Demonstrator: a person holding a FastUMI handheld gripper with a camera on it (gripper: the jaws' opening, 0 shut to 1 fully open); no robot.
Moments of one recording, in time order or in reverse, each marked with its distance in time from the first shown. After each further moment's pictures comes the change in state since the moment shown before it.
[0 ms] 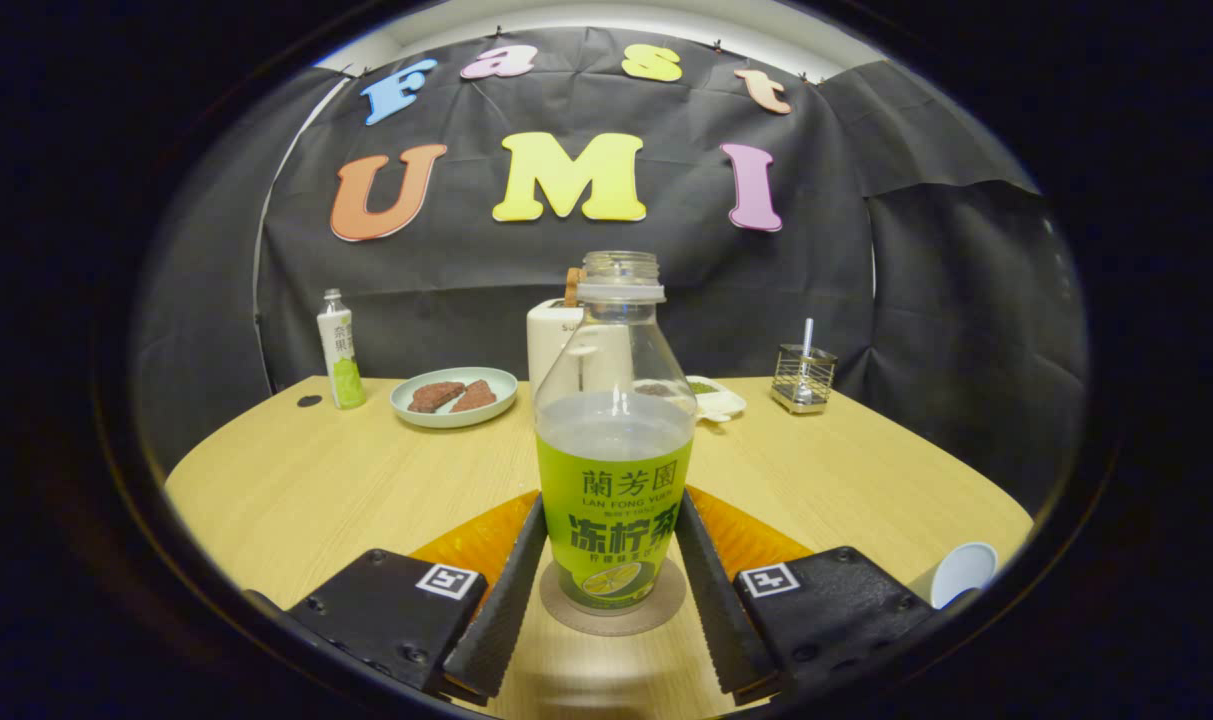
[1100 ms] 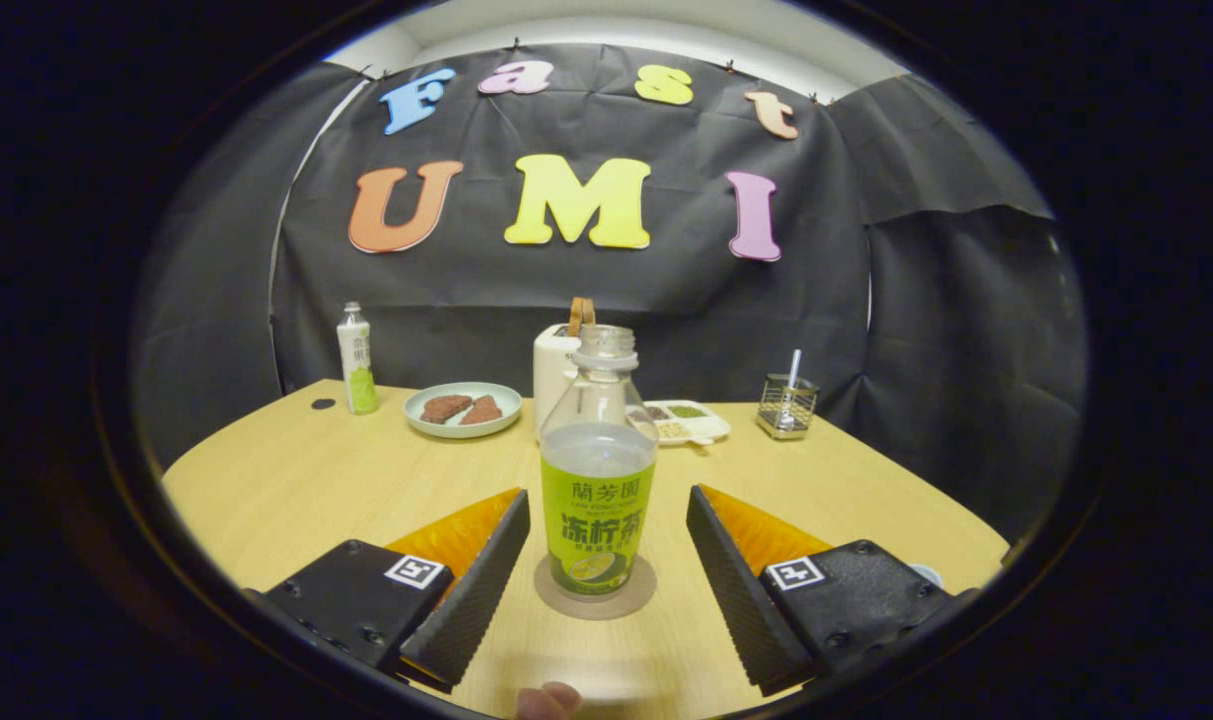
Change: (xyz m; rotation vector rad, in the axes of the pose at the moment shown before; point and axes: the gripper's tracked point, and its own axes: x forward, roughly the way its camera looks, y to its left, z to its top) arm -0.063 -0.016 0.021 -0.046 -0.060 -0.002
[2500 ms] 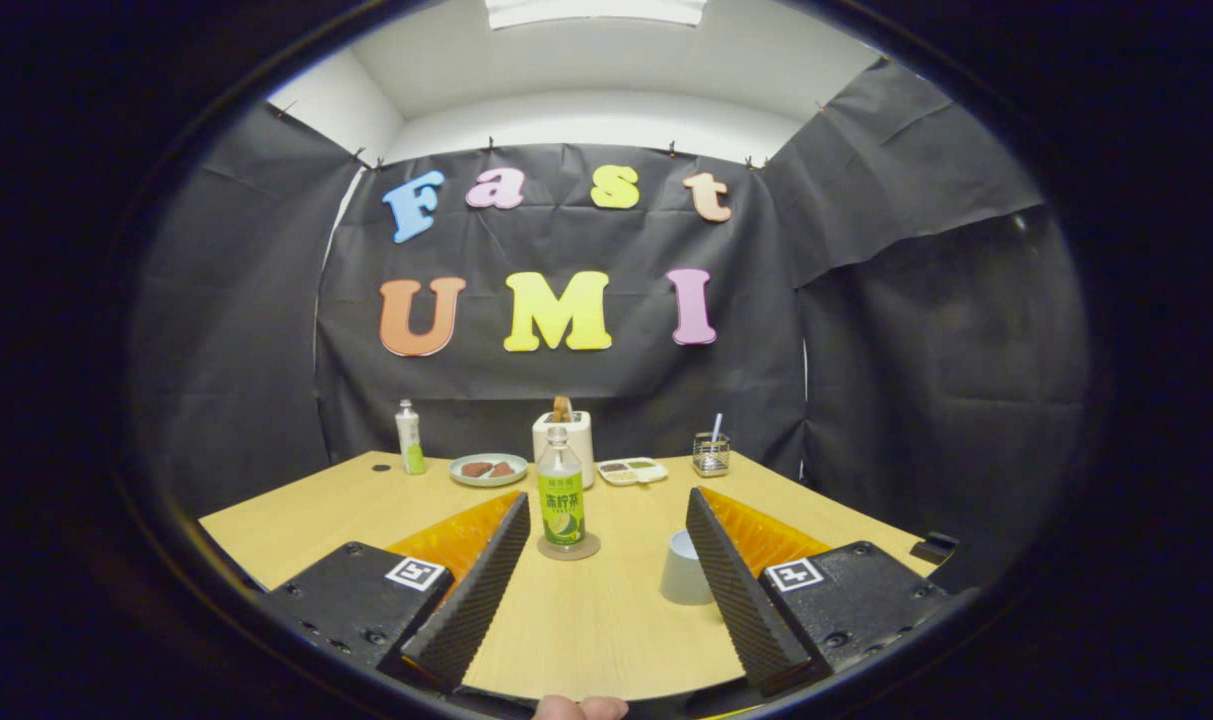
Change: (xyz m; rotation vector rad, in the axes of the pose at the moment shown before) arm -0.246 -0.066 -0.009 0.101 -0.246 0.019
